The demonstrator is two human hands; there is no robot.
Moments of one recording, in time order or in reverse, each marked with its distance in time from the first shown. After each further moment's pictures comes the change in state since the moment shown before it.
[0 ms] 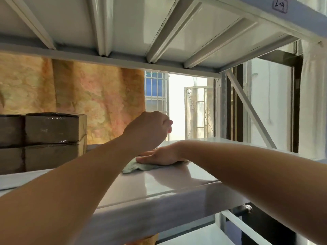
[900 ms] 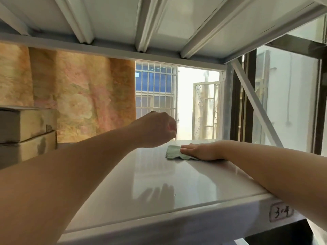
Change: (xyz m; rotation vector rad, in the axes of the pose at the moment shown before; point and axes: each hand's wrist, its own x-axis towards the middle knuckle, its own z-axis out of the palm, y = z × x) left_hand 0.064 0.028 0.060 0.161 -0.175 0.063; right_hand -0.001 0.176 -0.030 0.030 0.065 0.229
